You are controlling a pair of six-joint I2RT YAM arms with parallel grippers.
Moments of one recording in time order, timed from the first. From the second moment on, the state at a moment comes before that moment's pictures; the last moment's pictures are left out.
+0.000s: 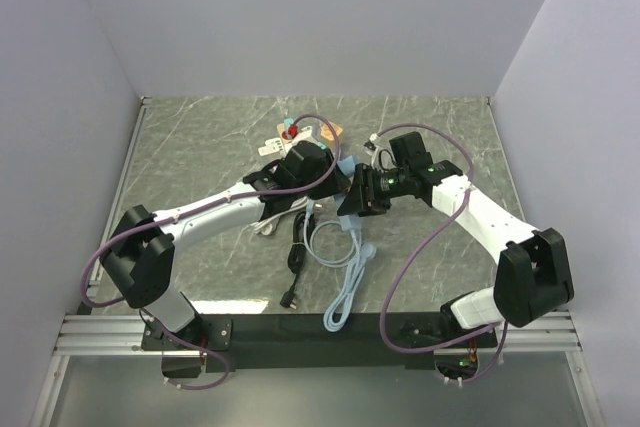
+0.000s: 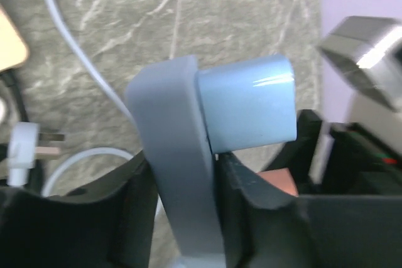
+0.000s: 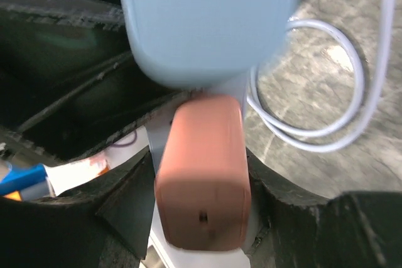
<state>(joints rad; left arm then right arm) -0.83 1.59 1.16 -0.15 -0.12 -0.91 0.40 1.40 1.03 -0.56 -0.74 0.46</state>
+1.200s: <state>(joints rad) -0.78 1.64 1.15 -0.19 0.04 -0.92 0.36 1.38 0.99 -0.44 -0.61 0.46</state>
